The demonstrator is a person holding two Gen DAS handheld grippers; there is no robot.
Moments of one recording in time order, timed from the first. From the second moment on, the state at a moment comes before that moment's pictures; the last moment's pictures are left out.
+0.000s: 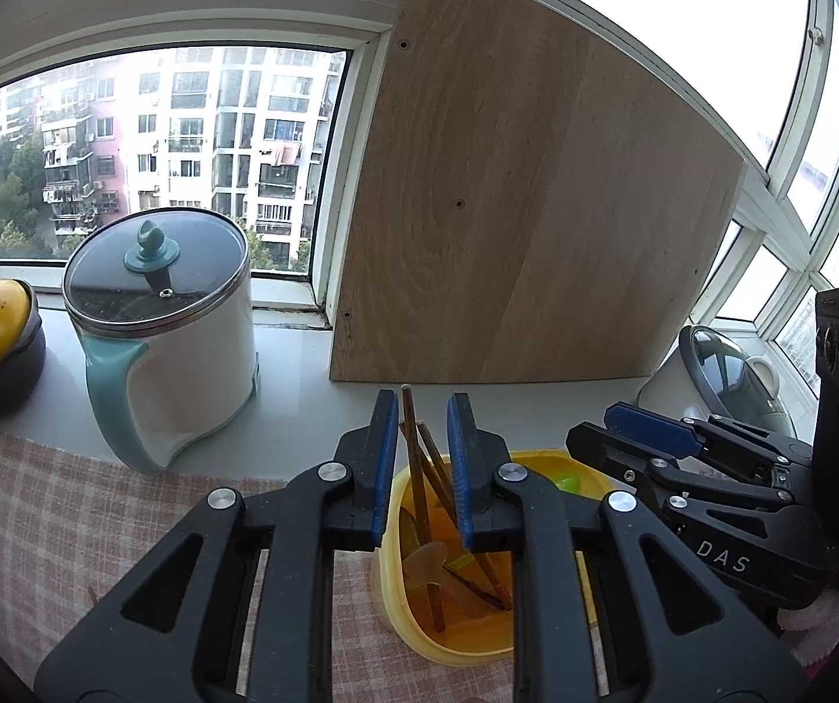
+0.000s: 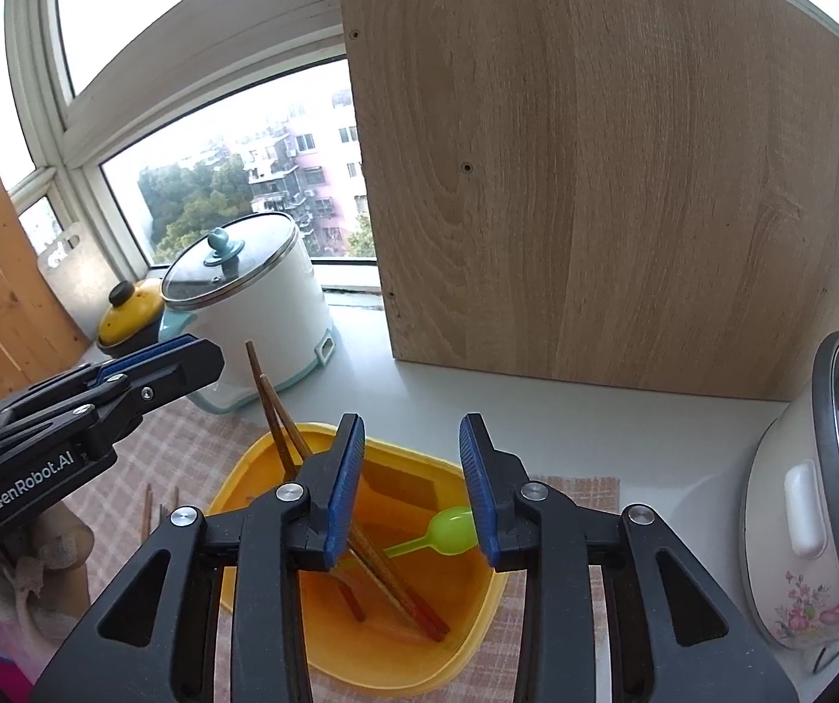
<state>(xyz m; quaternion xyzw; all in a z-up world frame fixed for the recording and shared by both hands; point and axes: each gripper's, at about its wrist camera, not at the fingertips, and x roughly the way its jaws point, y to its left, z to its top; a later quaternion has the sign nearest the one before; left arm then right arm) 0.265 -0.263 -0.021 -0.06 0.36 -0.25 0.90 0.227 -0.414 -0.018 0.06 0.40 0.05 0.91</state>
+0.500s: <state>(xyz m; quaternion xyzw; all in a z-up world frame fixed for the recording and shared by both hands) 0.236 -0.236 -0.012 -0.05 0.35 -0.24 0.90 0.192 -0.400 -0.001 0.04 0.39 0.02 0.92</state>
